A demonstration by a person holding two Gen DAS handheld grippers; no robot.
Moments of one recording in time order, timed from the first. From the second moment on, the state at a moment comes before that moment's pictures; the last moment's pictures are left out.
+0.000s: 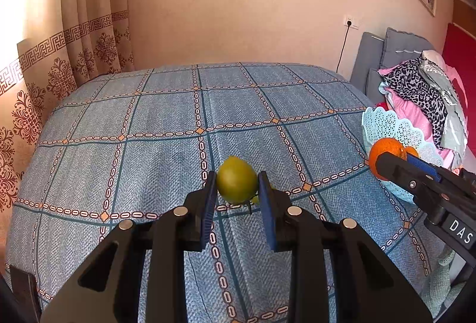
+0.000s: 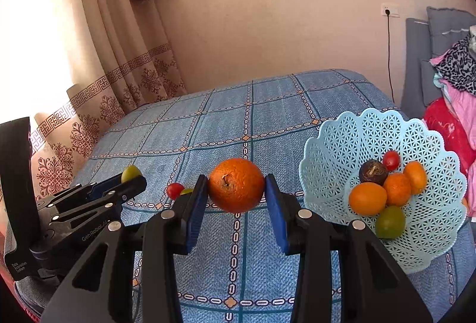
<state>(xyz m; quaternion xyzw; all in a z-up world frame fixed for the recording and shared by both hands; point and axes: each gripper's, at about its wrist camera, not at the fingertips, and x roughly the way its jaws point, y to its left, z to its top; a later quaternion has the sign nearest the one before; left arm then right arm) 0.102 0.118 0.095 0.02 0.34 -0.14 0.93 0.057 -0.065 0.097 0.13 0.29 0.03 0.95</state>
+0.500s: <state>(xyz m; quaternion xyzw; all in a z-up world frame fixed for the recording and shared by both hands) 0.075 0.059 0.148 0.04 0.30 -0.19 0.93 0.016 -0.143 0.127 0.17 0.24 -0.03 0.96</state>
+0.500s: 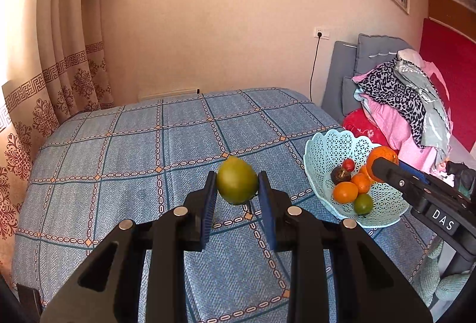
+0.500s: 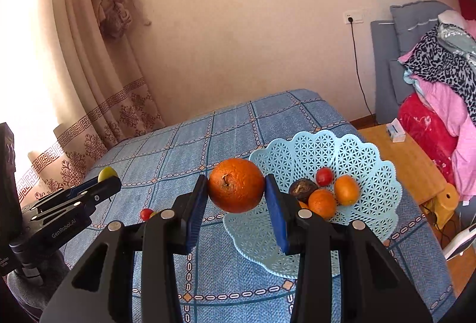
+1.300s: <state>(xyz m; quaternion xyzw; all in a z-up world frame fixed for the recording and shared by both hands) 0.111 -0.072 0.138 0.06 0.32 -0.28 0.90 0.018 -0.264 0.111 0.21 0.25 -0.10 0.94</state>
